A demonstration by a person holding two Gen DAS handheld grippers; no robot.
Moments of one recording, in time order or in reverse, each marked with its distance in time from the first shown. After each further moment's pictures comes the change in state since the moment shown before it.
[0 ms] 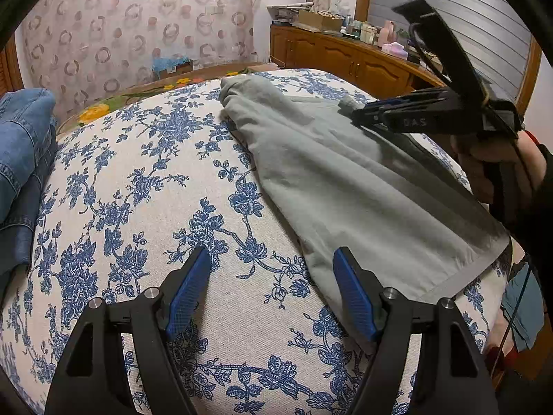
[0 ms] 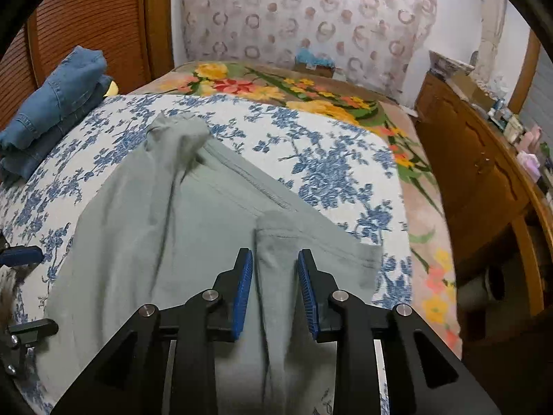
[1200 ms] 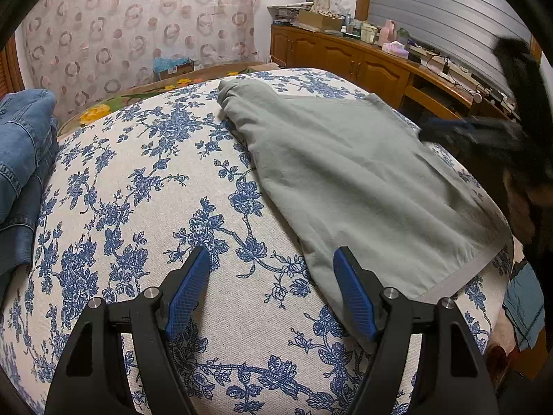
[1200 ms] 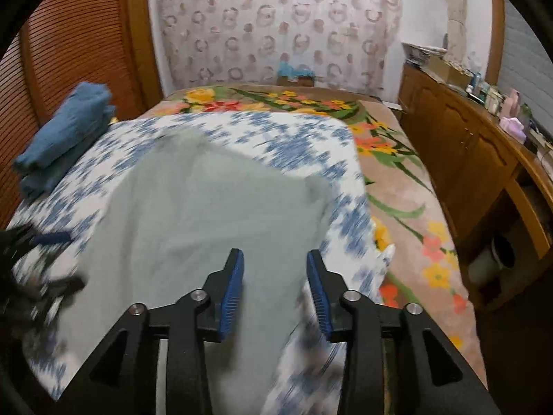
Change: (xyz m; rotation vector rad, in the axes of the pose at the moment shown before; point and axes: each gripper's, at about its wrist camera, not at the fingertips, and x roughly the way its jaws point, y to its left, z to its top) left arm 0.000 0.000 0.000 0.001 0.001 0.000; right arm -0.061 -0.010 -0.068 0.125 -0.098 0.014
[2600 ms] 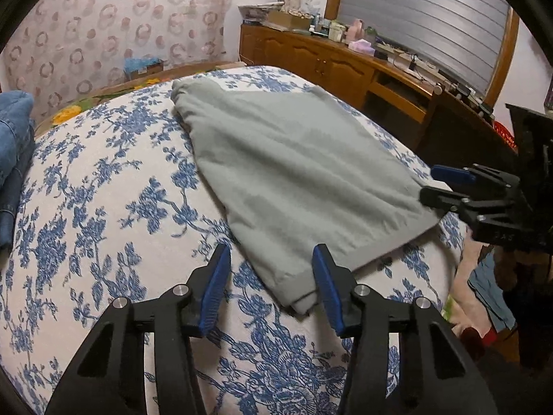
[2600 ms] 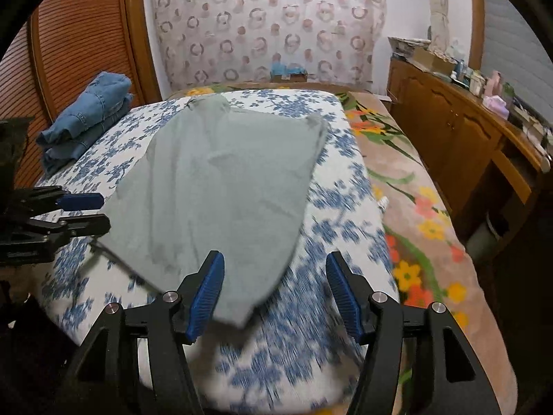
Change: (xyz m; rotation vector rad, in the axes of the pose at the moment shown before) left arm -0.029 -0.030 -0.021 0.029 0.013 -0.136; right arm -0.064 0.013 -0.082 0.064 -0.009 -0.019
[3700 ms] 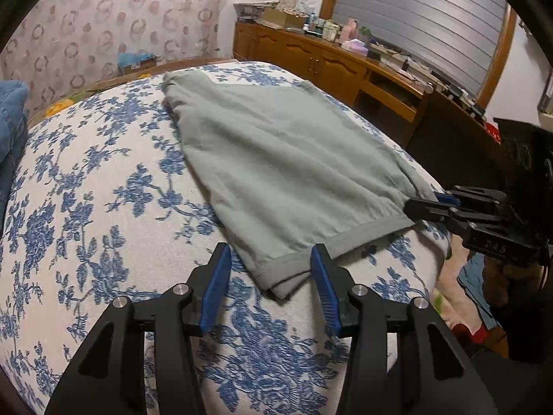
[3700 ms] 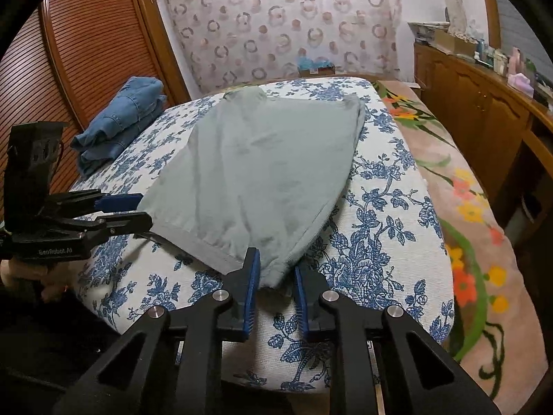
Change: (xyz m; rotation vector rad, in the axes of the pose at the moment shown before) left arm -0.001 -0.012 -0.010 -0.003 0.005 -0.053; right arm -0.003 0.000 -0.015 0.058 0.010 0.160
